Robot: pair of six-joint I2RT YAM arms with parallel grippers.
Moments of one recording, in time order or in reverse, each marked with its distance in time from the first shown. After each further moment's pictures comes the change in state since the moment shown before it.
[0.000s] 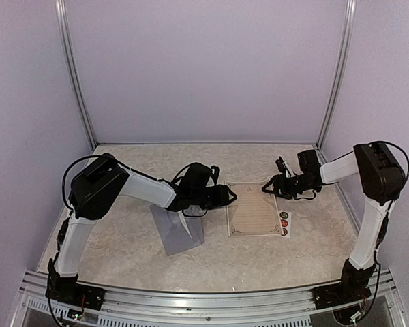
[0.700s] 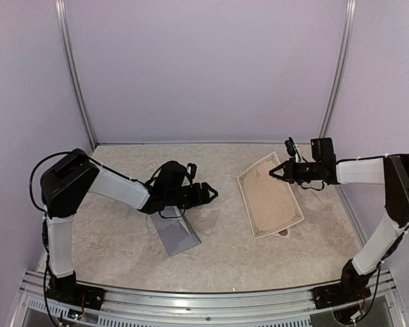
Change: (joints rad) left arm 0.048 -0.193 -0.286 0.103 -0.022 0.014; right arm 0.012 -0.233 -0.102 0.068 -0.080 0.134
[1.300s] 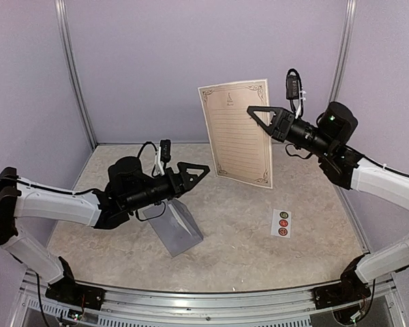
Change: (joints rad) left arm -0.104 -0.617 -0.388 0.277 -0.029 -0.104; right arm 0.389 -0.425 0.087 0.433 0.211 0.187
